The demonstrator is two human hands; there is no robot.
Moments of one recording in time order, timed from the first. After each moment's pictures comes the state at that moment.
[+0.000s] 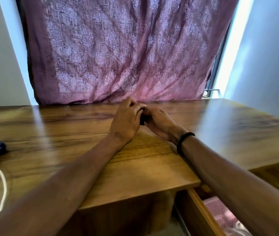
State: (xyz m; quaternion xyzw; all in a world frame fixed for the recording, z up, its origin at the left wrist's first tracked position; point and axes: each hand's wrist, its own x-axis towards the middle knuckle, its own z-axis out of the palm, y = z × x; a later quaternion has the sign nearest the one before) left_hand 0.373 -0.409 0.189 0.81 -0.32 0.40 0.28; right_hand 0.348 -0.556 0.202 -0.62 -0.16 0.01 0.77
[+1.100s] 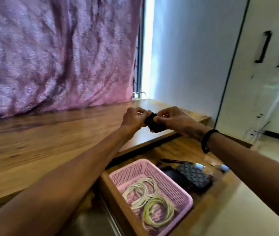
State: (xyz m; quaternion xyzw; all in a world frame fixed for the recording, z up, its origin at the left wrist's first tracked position) left_hand 0.213 -0.651 0.225 0.71 -0.33 -0.02 0.62; right_hand 0.077 -0.781 0.254 -0.85 0.03 -0.17 0.50
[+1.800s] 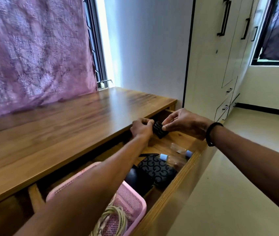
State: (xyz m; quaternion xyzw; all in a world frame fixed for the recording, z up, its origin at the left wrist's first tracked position) left_hand 0.132 -0.840 0.145 0.73 -0.18 -0.11 0.65; right_hand 0.003 -0.975 0.196 -0.81 0.21 -0.09 0.53
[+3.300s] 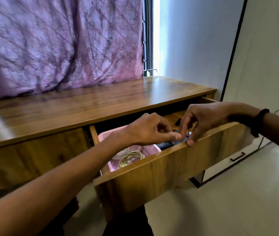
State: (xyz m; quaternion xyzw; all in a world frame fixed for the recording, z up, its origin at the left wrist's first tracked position) left_hand 0.002 -0.635 0.193 0.81 -0.53 -0.02 0.26; right_hand -0.058 -0.878 0.225 -0.94 -0.23 0.15 0.21
